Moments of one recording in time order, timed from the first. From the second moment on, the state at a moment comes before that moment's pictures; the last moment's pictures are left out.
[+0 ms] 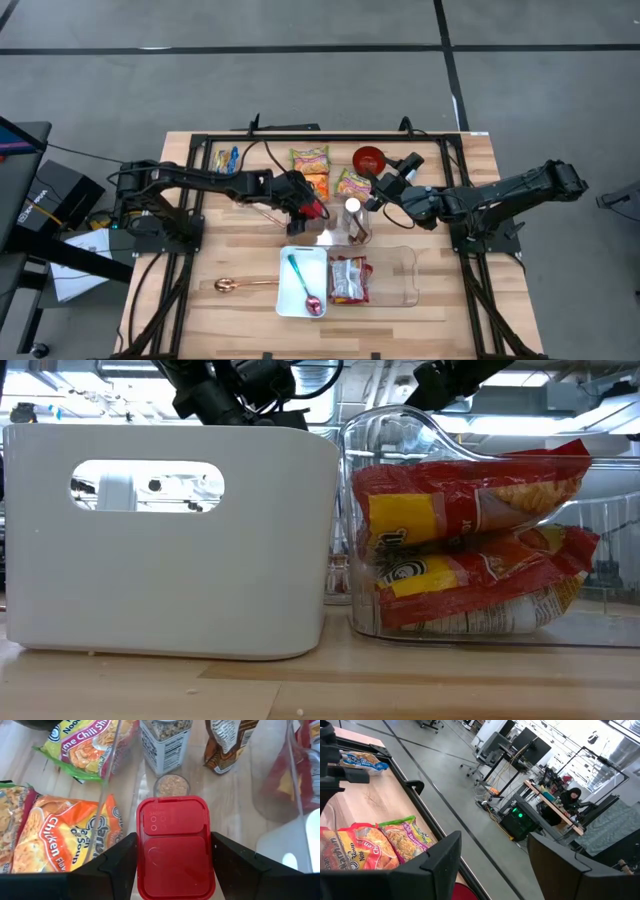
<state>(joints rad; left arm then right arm) 0.13 1.59 1.00 -0.27 0.01 0.02 0.18 1.20 0.84 0.07 1.12 -0.34</state>
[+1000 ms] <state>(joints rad) 0.13 1.50 1.00 -0.21 -0.14 0.23 0.18 1.20 0.84 0.06 1.12 -0.34</state>
